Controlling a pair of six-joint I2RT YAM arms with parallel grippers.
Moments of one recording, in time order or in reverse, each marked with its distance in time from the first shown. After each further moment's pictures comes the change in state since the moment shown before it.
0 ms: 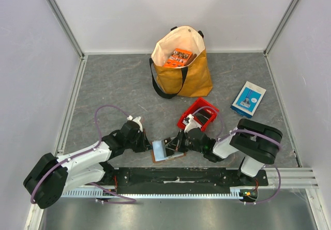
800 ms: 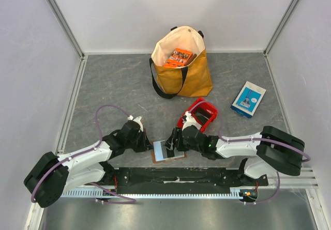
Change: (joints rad) left arm -0.001 0.013 0.004 0.012 0.002 0.000; right arm 0.067 -0.264 0.125 -0.537 0.188 -0.085
